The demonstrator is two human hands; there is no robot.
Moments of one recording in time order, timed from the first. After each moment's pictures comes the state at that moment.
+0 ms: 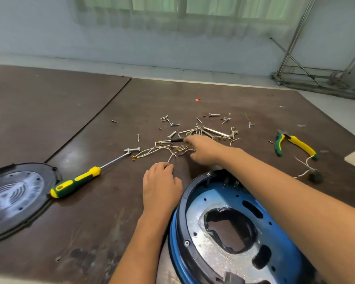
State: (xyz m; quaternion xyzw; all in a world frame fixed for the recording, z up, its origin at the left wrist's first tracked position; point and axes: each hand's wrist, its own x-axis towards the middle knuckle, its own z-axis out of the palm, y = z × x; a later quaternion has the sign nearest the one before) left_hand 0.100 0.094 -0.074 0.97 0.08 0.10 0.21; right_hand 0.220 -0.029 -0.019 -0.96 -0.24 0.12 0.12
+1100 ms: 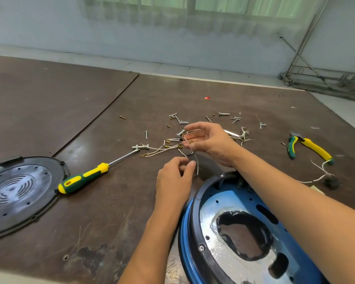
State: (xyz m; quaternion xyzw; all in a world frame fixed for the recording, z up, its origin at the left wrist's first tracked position) left_hand 0.102 0.093 -0.072 0.82 0.13 0.15 0.53; right_hand 0.221 -0.024 -0.031 -0.70 -0.21 0.17 0.66
